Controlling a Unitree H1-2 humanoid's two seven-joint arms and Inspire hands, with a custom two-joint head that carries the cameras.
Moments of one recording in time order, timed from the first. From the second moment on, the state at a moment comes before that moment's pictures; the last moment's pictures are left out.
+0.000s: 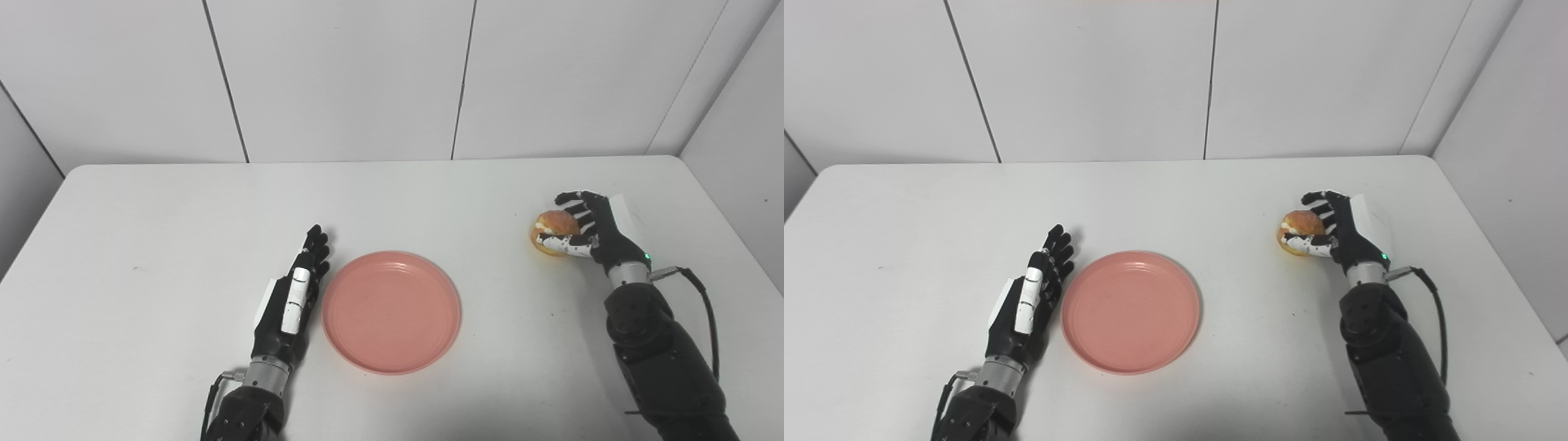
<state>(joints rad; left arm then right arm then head) -0.12 0.00 -0.06 0.08 -0.10 -0.06 -0.14 -0.44 -0.31 0.05 0.33 -0.49 0.17 -0.16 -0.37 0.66</state>
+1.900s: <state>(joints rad) -0.13 -0.01 -0.07 0.10 -0.07 -0.09 -0.13 -0.38 -0.22 0.10 -0.08 -0.49 0.18 -0.06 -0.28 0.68</state>
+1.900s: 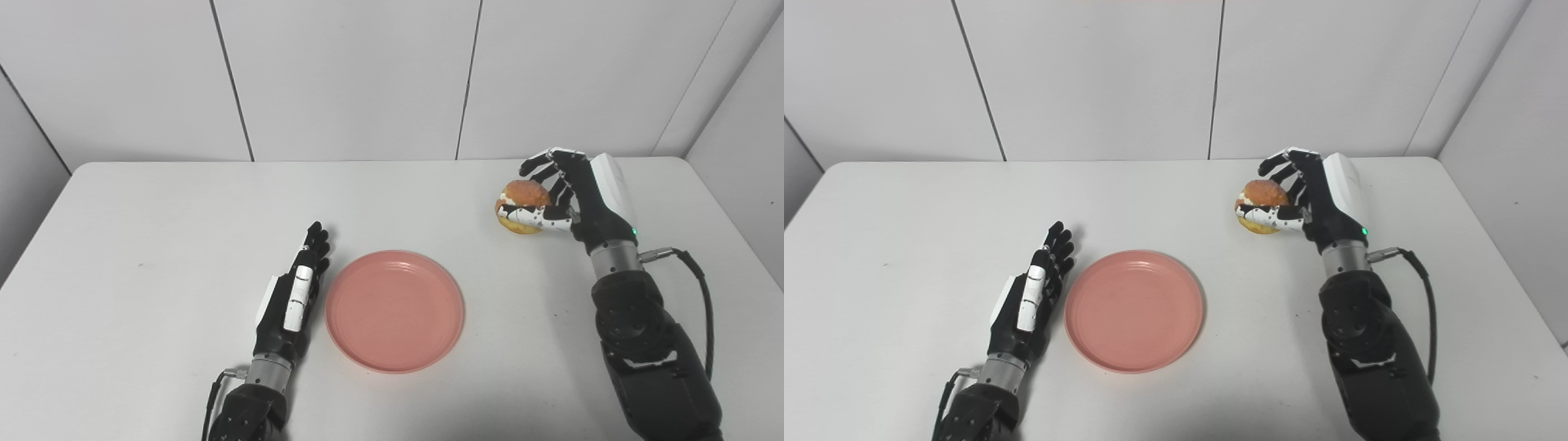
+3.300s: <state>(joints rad) -0.12 -0.02 -0.09 0.09 -0.02 -0.10 -0.11 -0.27 -0.10 0.37 0.09 -0.57 -0.20 -0.08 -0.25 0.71</state>
